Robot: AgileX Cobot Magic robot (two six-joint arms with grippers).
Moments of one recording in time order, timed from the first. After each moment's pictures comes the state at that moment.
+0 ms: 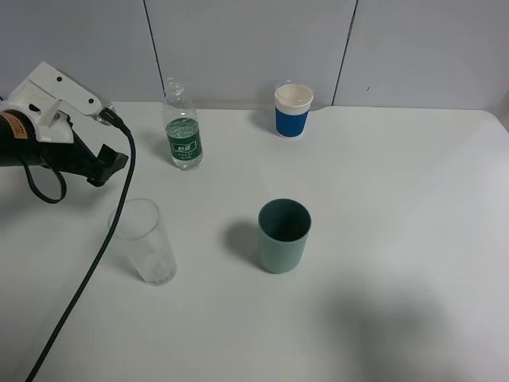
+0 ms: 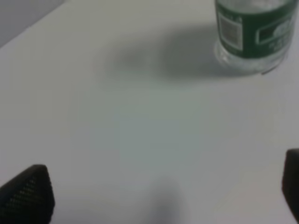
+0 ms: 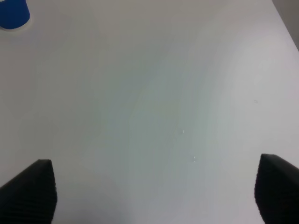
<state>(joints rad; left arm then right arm) -0.16 1.50 -0.55 0.24 -0.23 0.15 -0.07 0.00 -0.48 0.01 1.06 -0.02</state>
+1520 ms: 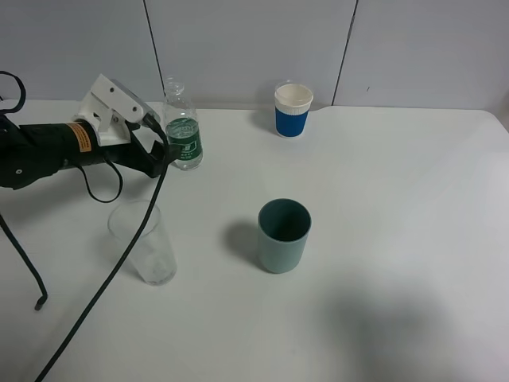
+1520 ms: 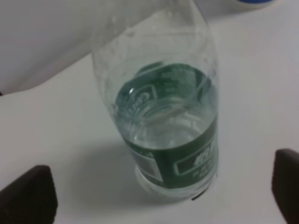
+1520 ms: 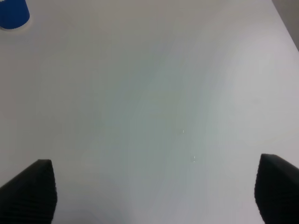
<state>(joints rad) -0.16 1.86 -0.67 0.58 -0.73 -0.12 -0.07 0.00 -0.48 0.01 1.06 -0.02</state>
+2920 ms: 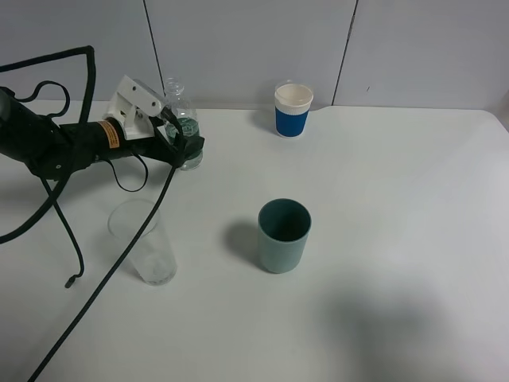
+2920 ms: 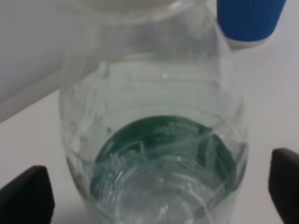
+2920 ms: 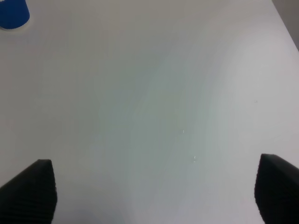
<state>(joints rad) -0.16 2.07 -0.85 0.66 -0.86 -0.23 -0.07 0.00 -0.48 0.01 1.06 -0.02</state>
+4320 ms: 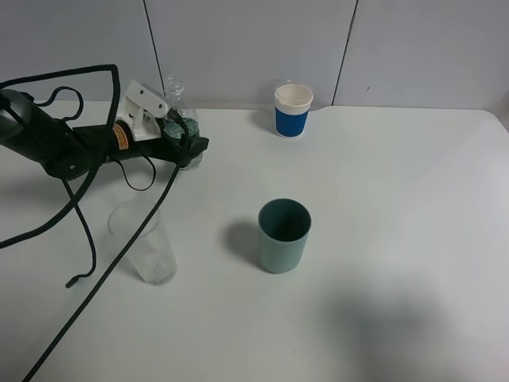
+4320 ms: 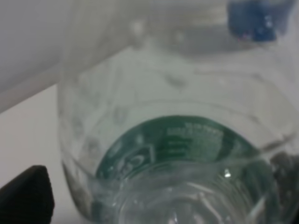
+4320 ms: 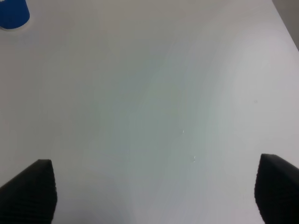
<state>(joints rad) -0.16 2.16 -0.93 0.66 -0.87 -0.25 -0.07 0.00 -0.48 0.01 1.06 -0.02</state>
